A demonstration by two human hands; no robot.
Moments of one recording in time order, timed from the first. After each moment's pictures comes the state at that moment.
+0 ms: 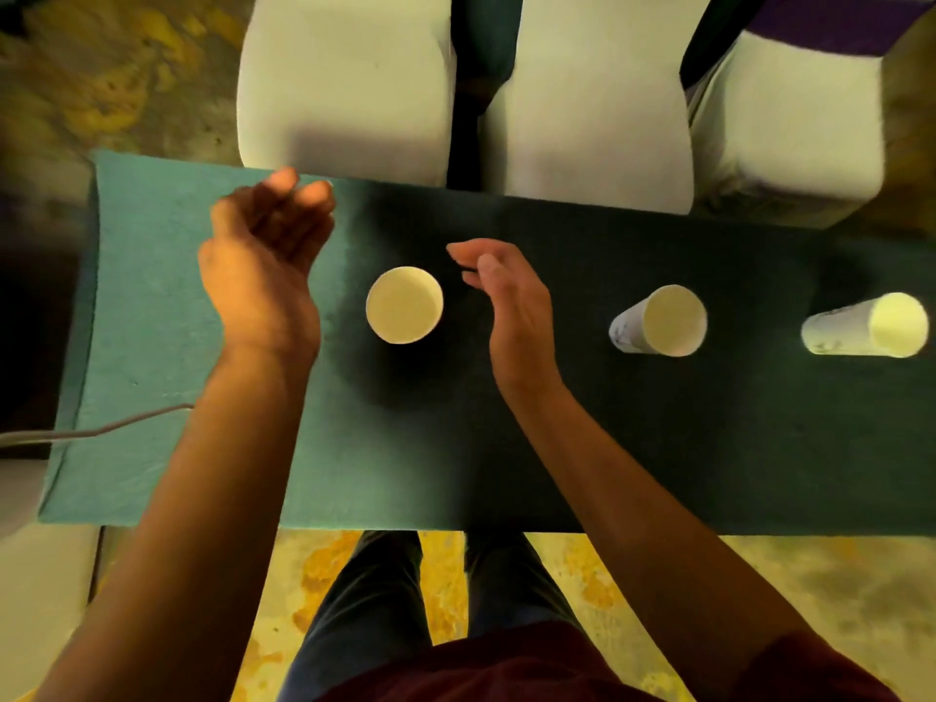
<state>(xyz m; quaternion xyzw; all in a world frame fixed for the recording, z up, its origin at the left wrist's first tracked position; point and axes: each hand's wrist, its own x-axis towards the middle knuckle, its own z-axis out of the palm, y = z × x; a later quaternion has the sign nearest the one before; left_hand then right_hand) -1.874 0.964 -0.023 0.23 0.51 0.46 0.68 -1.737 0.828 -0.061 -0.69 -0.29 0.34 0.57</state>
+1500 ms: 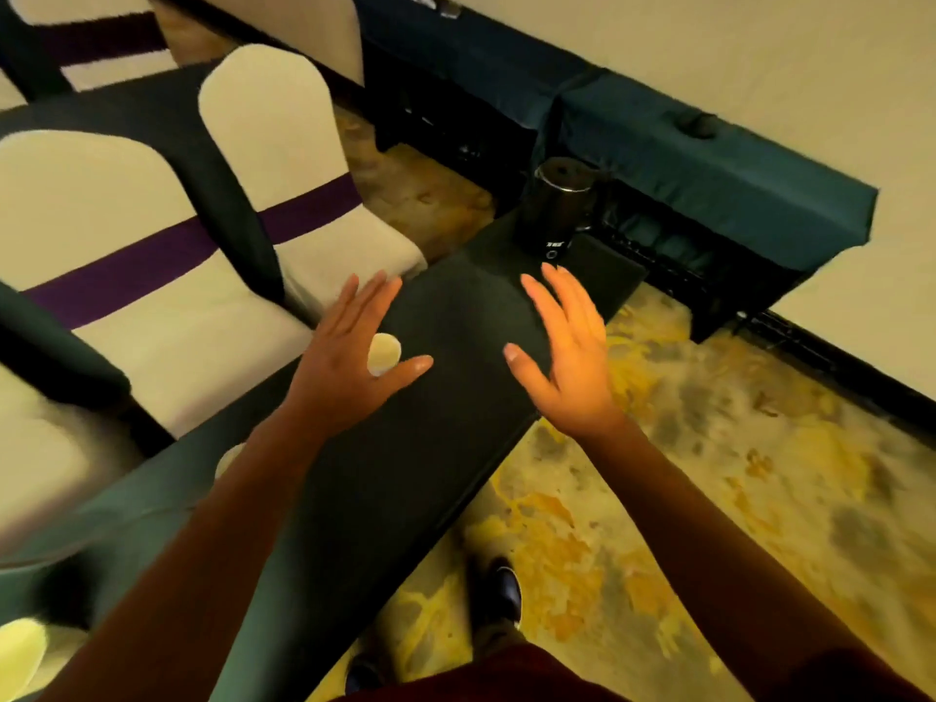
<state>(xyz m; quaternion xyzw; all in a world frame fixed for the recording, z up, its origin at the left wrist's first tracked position) -1.563 0.653 0.131 0.94 -0.10 0.11 0.32 -1.531 0.375 0.150 -0.91 -0.25 -0.21 0.26</state>
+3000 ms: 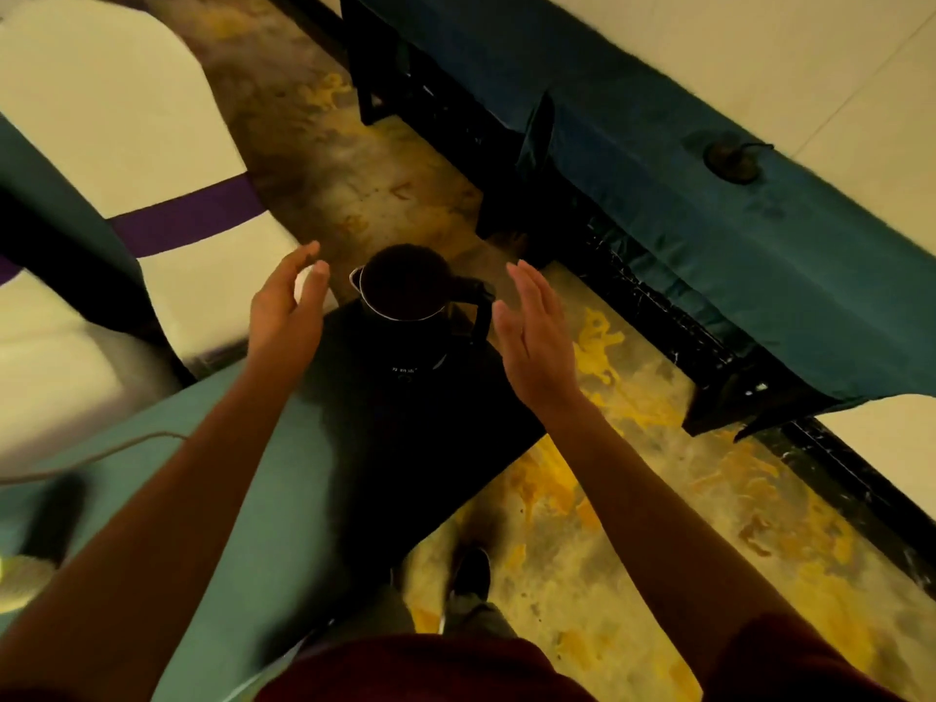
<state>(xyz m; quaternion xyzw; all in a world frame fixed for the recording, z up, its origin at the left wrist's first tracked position) -1.043 0.388 0.064 0.81 0.22 0.20 0.51 -0.982 0.112 0.074 -0.89 -0.21 -0.06 0.39</state>
